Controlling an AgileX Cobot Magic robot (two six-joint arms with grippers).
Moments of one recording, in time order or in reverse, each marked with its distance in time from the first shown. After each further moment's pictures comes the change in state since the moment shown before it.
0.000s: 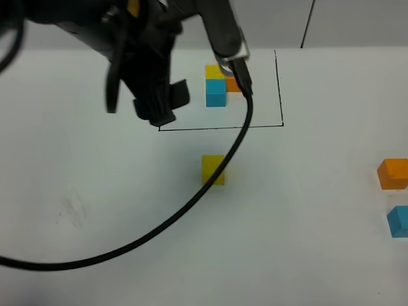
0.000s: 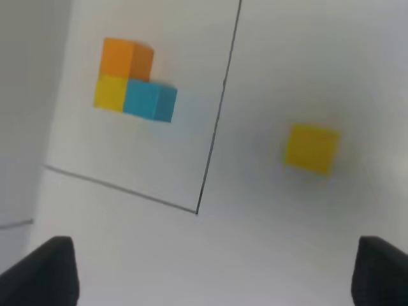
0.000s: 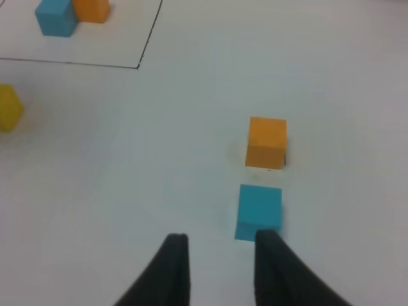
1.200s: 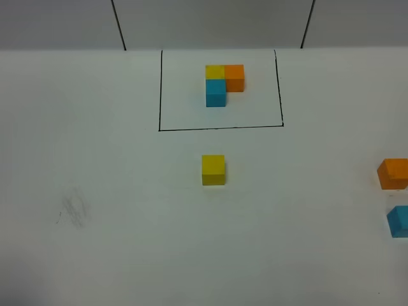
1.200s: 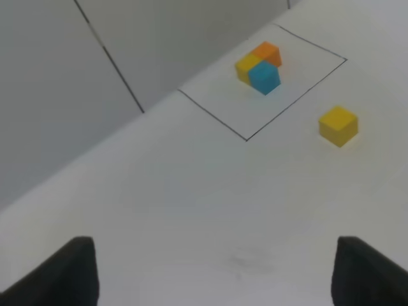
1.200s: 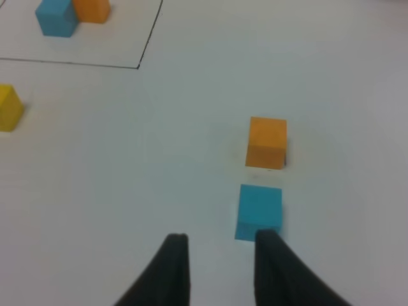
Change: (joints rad) left arm 0.255 -1.296 0.621 -0.059 0.109 -0.210; right arm 0.000 0.000 0.000 0.001 0.000 0.000
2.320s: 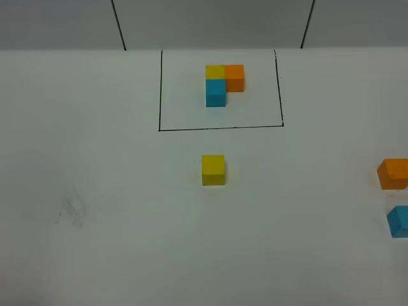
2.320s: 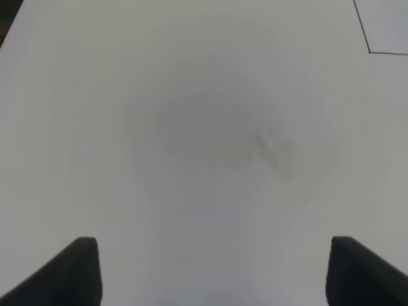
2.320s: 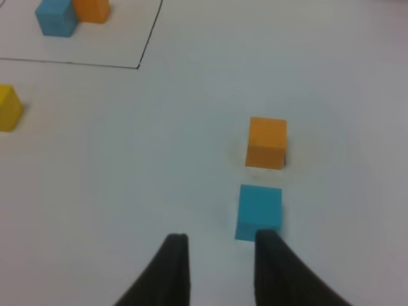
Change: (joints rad) left arm 0.533 -0.296 0.506 -0.115 -0.079 -0.341; right arm 0.000 0.000 0.000 0.000 0.000 0.000
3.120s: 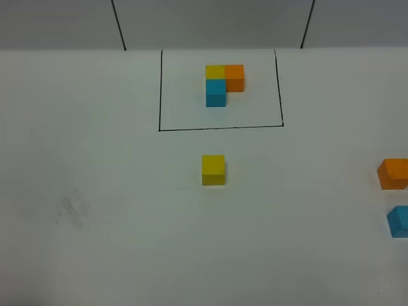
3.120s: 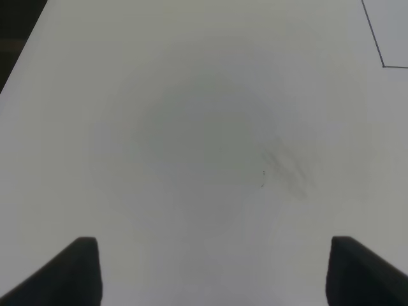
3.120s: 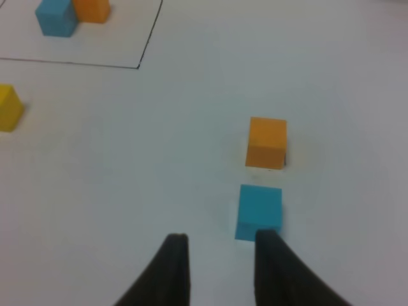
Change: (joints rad) left arm 0.000 0.000 0.025 0.020 -0.048 -0.002; right arm 0.000 0.000 0.000 0.000 0.000 0.000
